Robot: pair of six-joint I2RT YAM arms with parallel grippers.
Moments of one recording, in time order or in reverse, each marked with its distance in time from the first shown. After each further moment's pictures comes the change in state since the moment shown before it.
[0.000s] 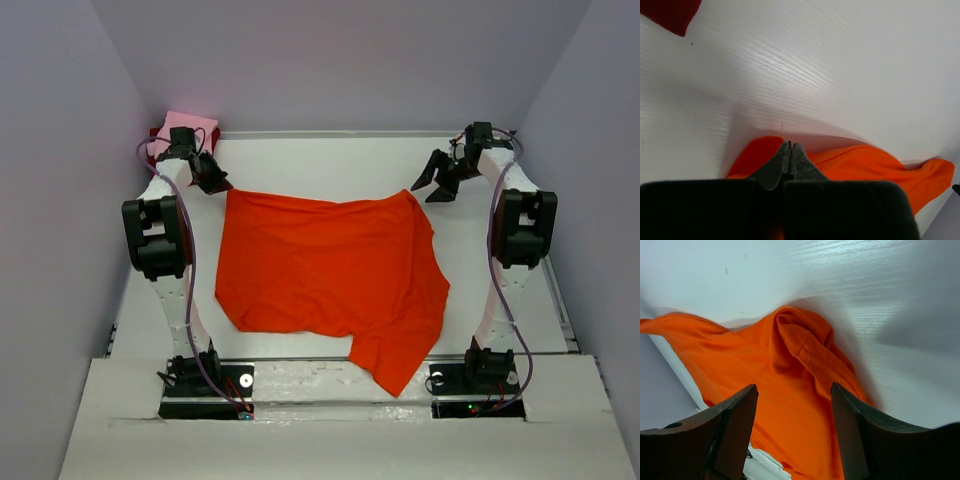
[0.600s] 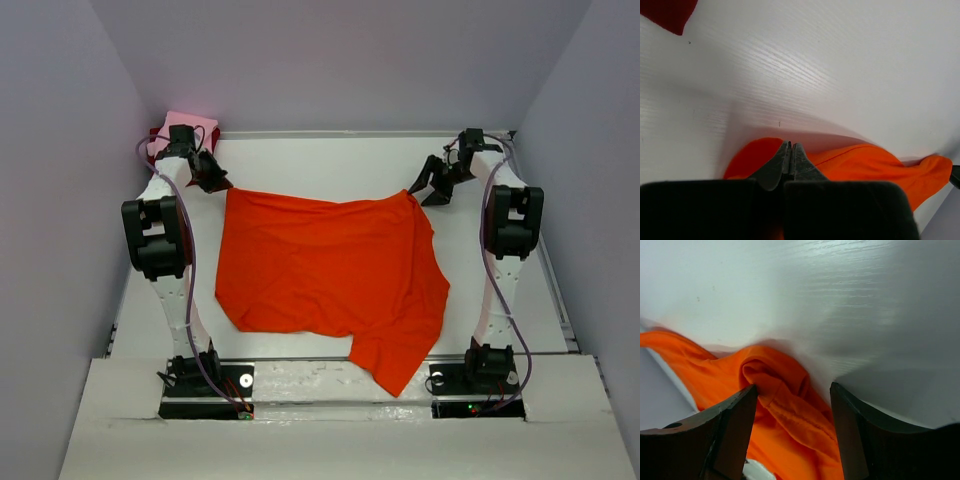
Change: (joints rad) left arm 0.000 0.000 0.024 -0.032 0.007 0.008; right arm 0.000 0.156 0.109 0.014 -0.011 -0.018
